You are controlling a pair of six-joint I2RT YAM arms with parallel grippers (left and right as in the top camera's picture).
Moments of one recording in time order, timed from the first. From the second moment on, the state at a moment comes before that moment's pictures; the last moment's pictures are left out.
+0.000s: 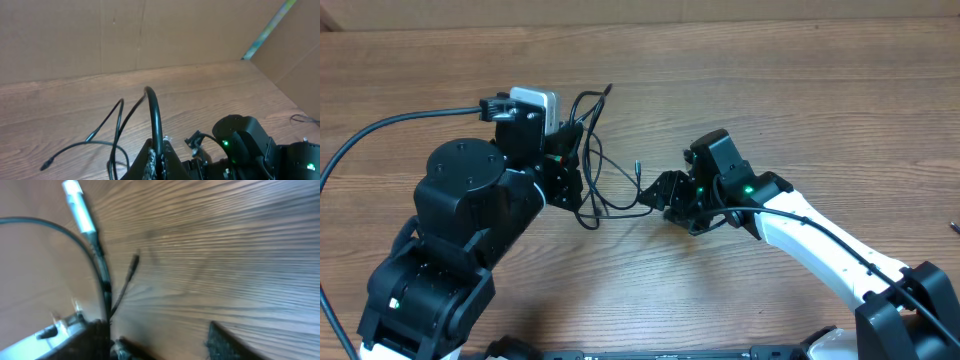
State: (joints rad) left arm -0.43 1.00 1.42 -0.79 0.04 -0.24; right arm 0.54 1.56 0.96 -0.40 -0.55 1.02
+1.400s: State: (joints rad) left arm -0.31 1.02 1.42 -0.86 -0.54 -0.47; right arm -0.35 1.56 0.96 -0.47 -0.58 0.87
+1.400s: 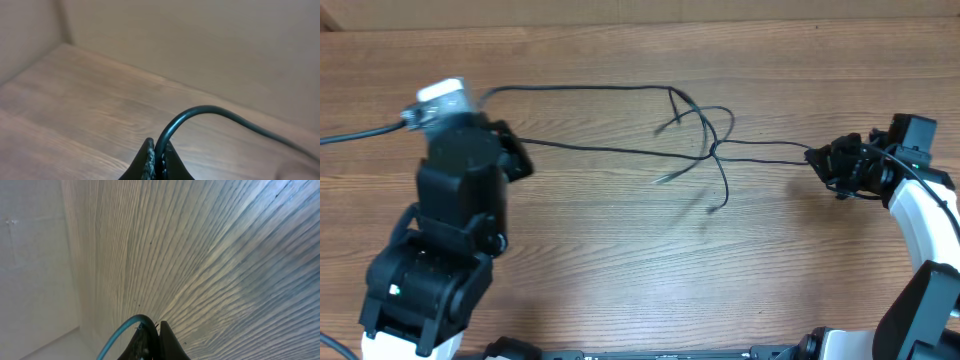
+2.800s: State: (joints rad) left arm 0.41 1.24 1.46 -0.33 -0.01 -0.39; right arm -0.37 1.56 0.96 -0.66 -0.31 0.72
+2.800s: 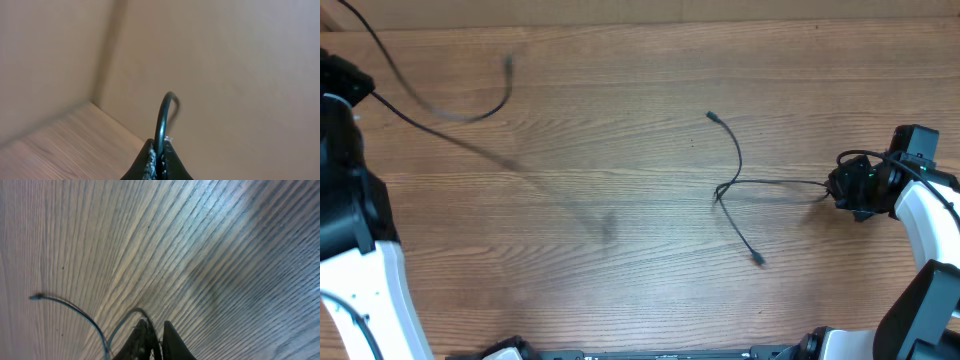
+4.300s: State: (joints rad) left arm 0.17 1.53 1.46 -0.91 0.52 -0.33; right arm 0.06 1.56 1.05 -0.84 -0.05 0.57
